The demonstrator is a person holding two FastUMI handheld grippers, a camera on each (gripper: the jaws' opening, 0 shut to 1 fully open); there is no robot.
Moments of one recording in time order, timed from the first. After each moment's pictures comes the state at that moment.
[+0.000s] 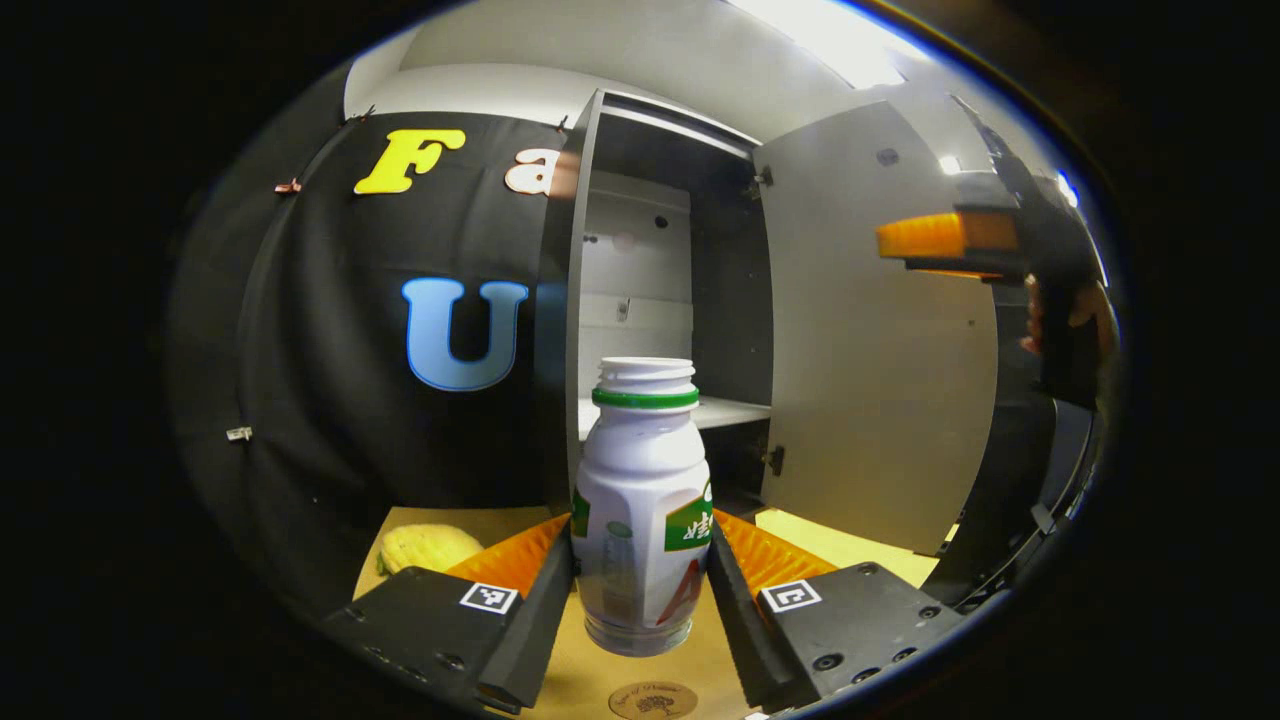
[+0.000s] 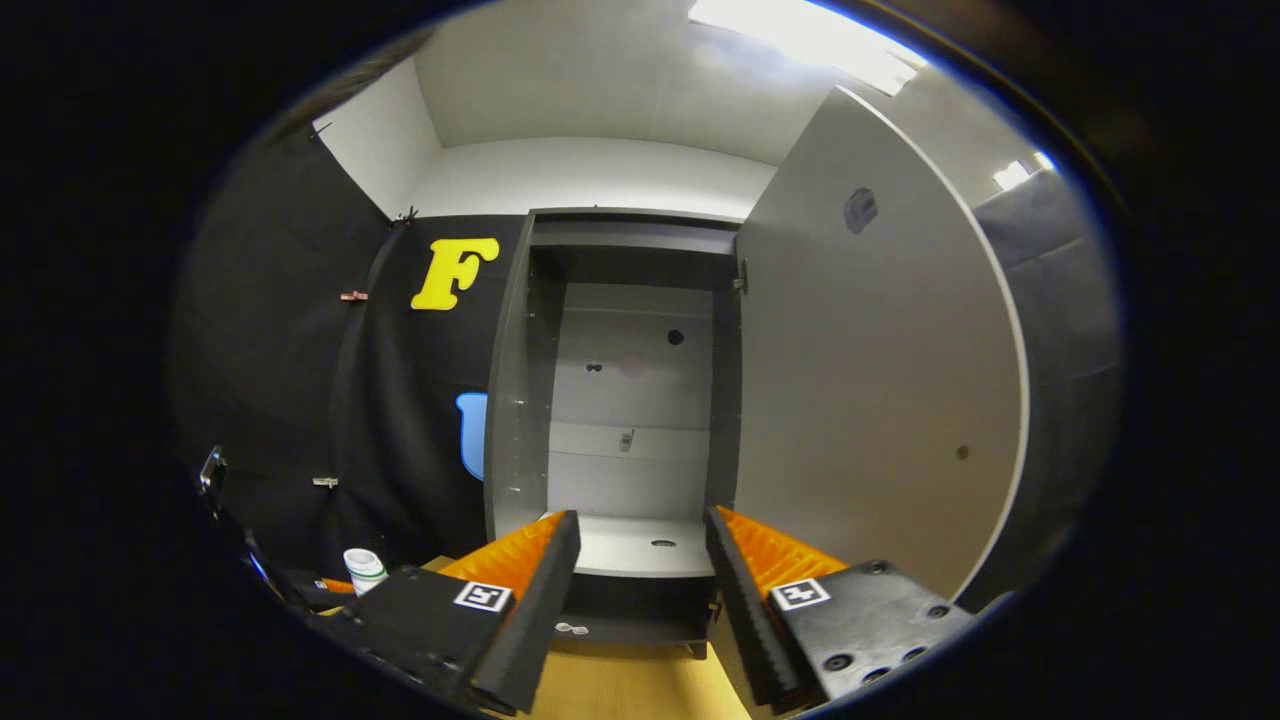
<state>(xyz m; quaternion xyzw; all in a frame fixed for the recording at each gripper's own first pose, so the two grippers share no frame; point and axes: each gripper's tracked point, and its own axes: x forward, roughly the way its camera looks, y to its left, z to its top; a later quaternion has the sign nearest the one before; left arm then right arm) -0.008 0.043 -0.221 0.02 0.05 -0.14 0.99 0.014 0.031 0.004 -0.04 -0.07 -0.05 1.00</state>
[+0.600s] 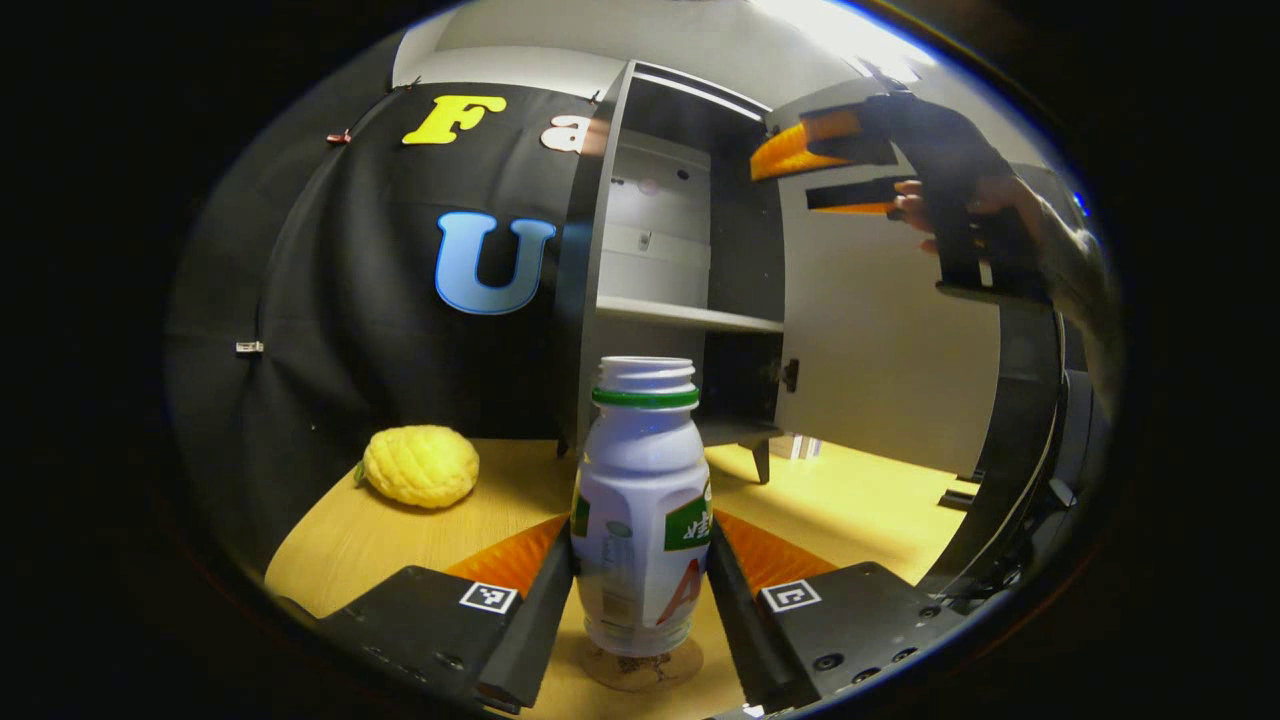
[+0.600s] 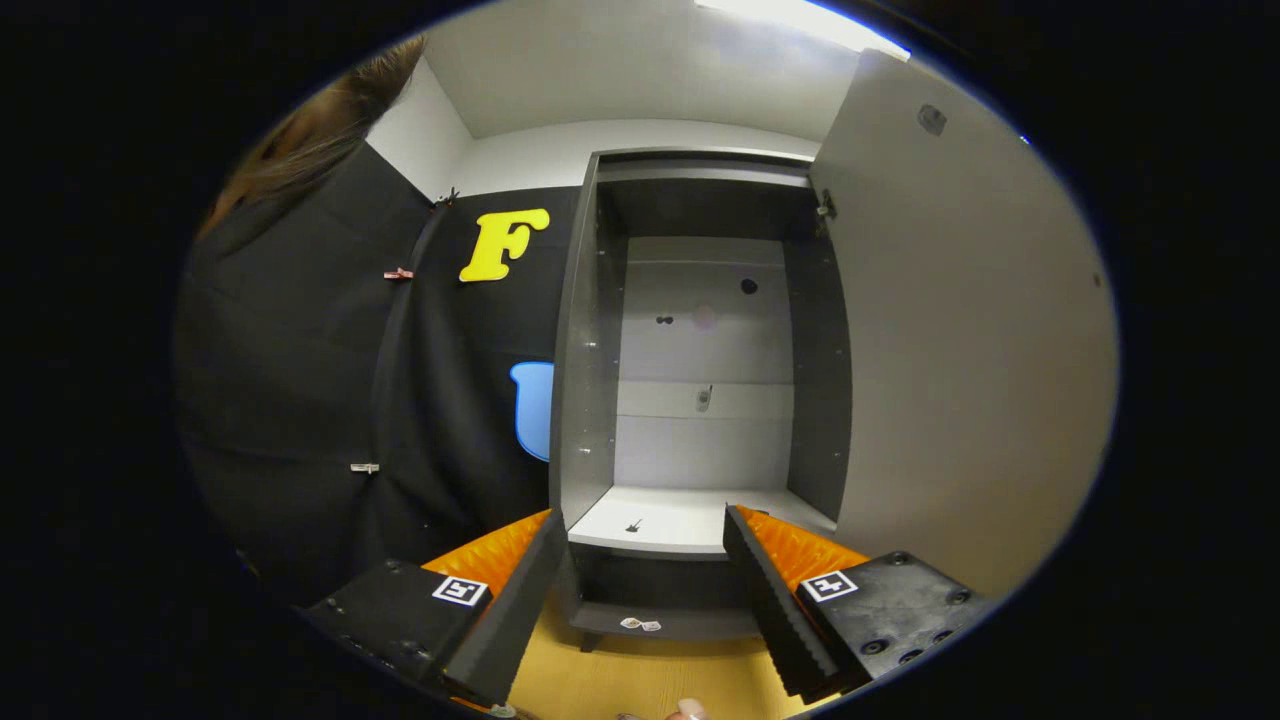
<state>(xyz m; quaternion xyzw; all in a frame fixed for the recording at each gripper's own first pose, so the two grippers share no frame) -0.031 0.054 -0.366 0.00 0.07 -0.12 0.99 0.076 0.098 -0.095 -0.02 -0.04 0.02 1.00</state>
